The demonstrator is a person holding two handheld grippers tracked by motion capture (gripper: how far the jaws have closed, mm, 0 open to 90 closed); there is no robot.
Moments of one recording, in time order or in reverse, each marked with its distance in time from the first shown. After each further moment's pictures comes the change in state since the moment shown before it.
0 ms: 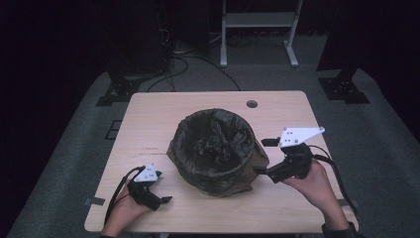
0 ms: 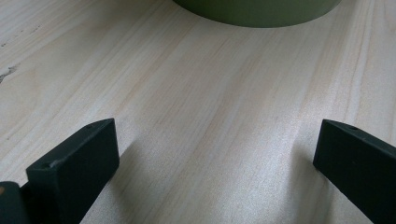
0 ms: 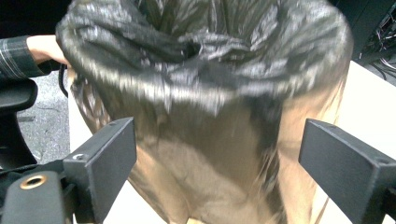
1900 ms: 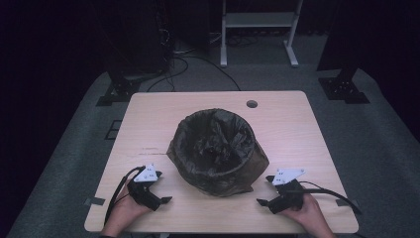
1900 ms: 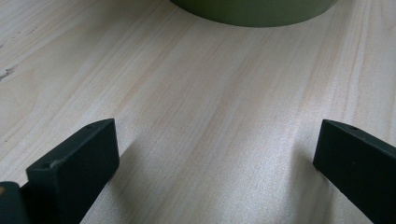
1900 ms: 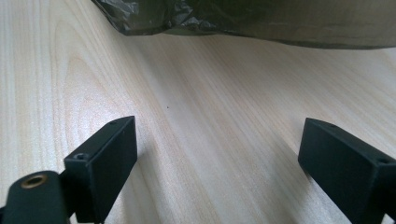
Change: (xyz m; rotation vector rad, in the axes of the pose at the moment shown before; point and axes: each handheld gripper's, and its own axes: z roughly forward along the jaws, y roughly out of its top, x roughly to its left) left arm 0.000 0.000 0.000 0.000 -0.009 0.008; right arm 0.004 -0.145 0.060 0.212 -0.047 0.049
